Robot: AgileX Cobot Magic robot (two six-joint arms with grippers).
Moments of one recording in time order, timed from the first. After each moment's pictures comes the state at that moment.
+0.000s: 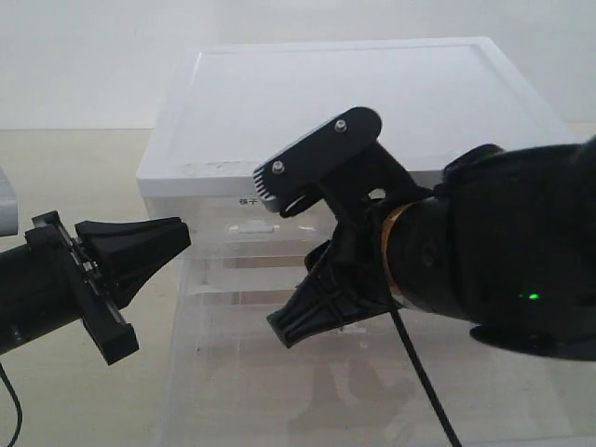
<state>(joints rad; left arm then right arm) -0.24 1.53 -0.23 0.67 -1.21 -0.33 1.08 1.42 -0.85 -0.88 0.63 1.00</state>
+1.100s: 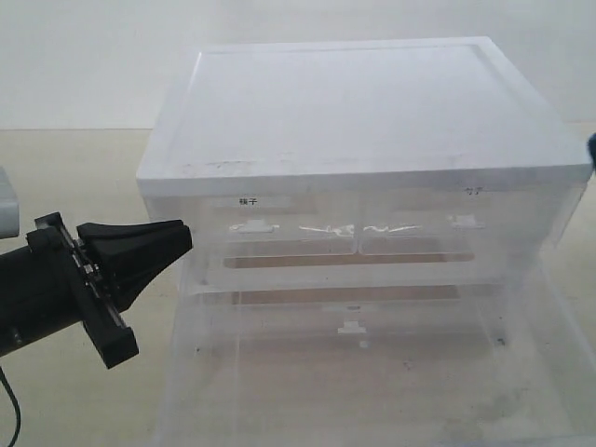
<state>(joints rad) -0.24 1.53 -0.23 0.69 -1.21 -0.34 1.08 0.73 -0.85 -0.76 1.09 0.71</state>
